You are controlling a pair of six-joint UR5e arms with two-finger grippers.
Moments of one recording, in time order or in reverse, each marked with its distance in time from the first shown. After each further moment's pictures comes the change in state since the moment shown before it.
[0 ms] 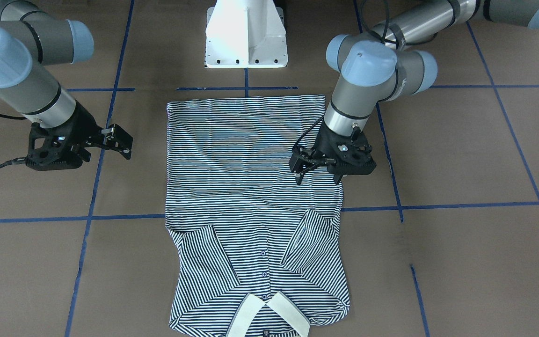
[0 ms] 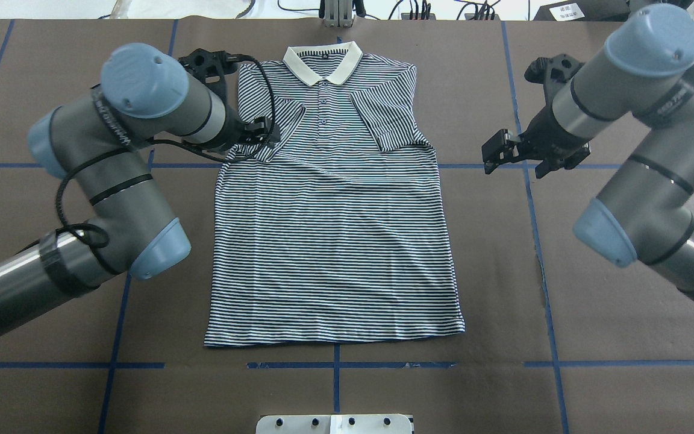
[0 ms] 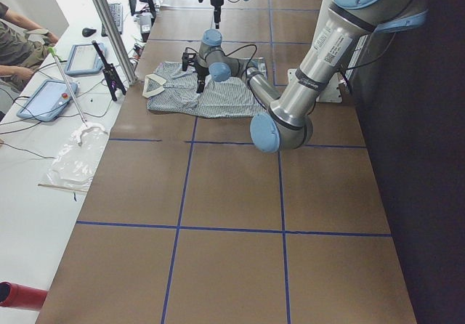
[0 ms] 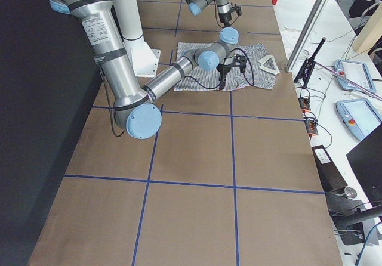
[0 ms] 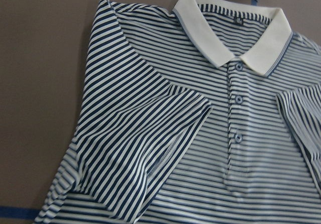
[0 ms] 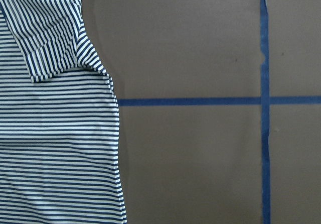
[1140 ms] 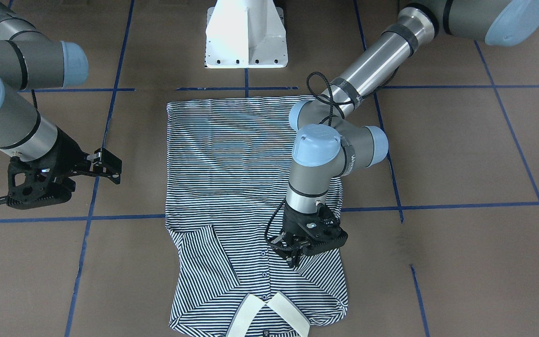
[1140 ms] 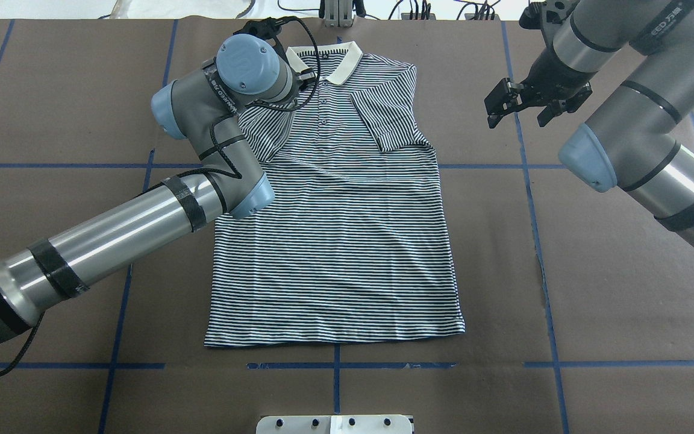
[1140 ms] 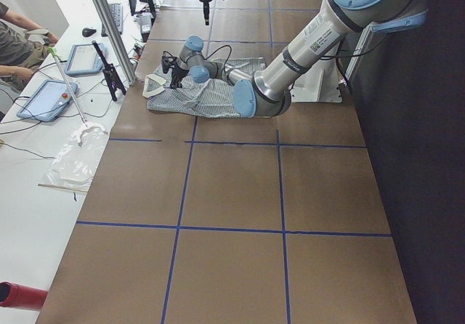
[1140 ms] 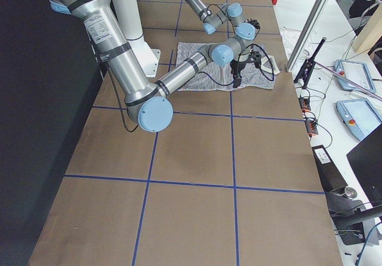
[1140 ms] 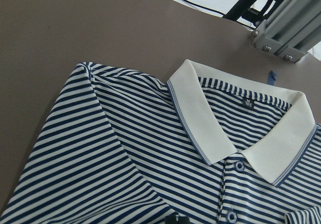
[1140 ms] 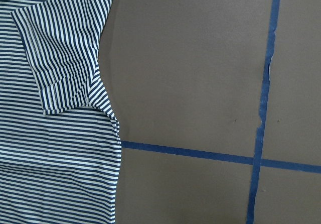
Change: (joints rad) left arm -0.007 -0.415 0.788 -0.434 0.251 -0.271; right arm 0.161 0.203 -0.191 -0.158 0.107 -0.333
